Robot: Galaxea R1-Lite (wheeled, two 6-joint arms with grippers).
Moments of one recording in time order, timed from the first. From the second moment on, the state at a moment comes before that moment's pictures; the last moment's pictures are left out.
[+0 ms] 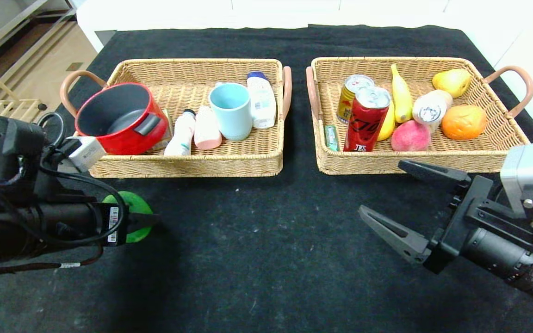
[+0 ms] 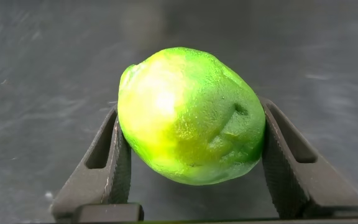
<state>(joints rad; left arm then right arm) -0.25 1.37 -0.94 0.18 0.11 -0.12 0.56 1.48 -0.45 -1.17 0.23 -0.24</state>
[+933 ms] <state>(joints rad) -0.80 1.52 -1.14 0.16 0.20 -0.13 0.56 1.42 -0.47 -1.15 0.21 -0.24</state>
